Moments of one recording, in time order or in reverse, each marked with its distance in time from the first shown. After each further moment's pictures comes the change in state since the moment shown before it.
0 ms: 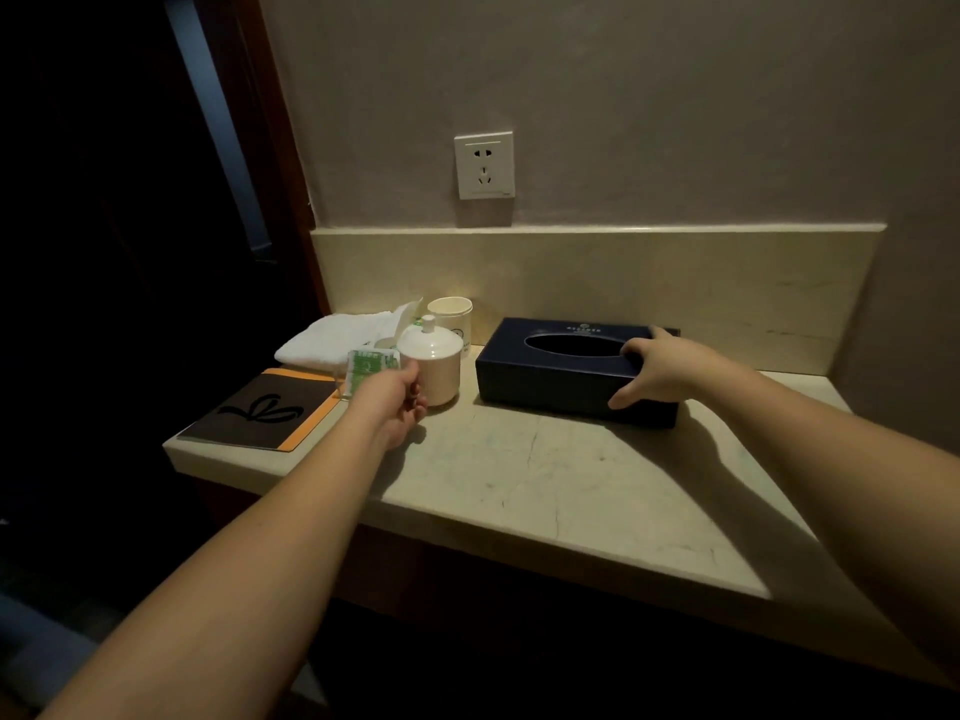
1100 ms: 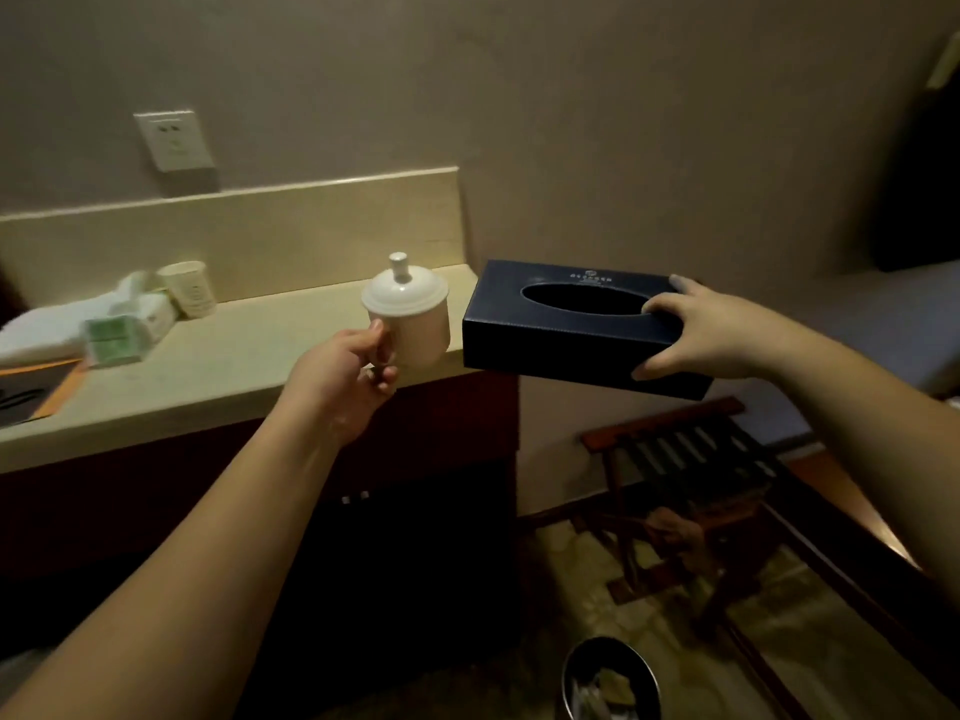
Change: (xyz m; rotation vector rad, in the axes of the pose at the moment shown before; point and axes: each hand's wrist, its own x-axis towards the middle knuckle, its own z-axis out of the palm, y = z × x) left_hand -0.331 -0.102 0.053 0.076 -0.725 0.056; right_hand -0.523 0.105 -0.011 0.072 0.147 0.489
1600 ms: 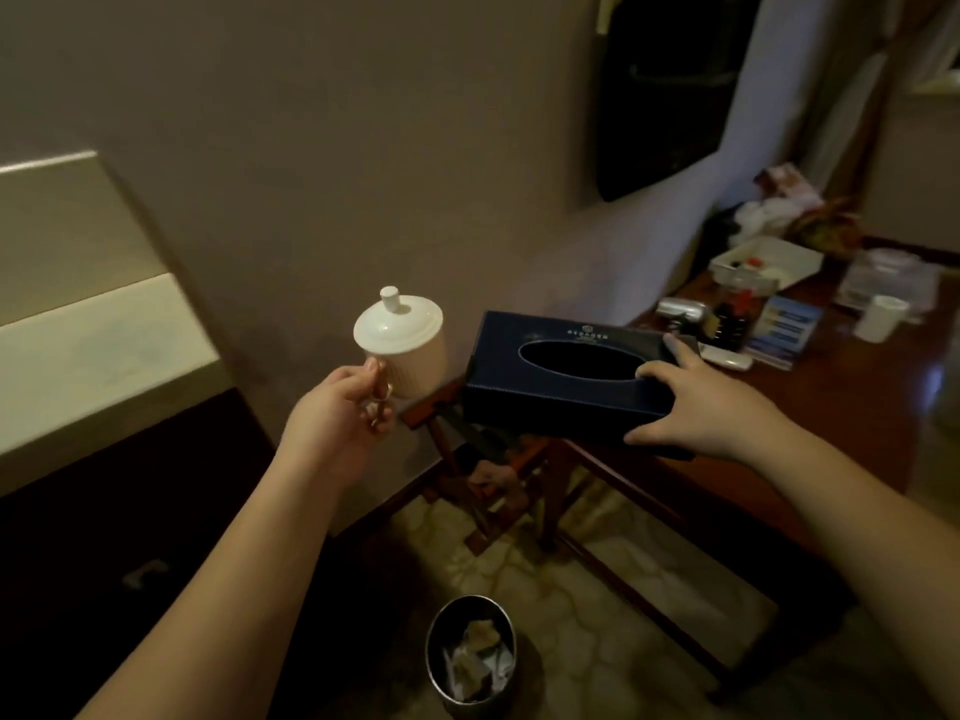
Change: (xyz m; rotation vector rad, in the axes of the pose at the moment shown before) left_hand -0.008 -0.146 0.258 0.056 -0.346 -0.194; right_hand -0.151 0.261 0.059 0.054 0.018 0.446
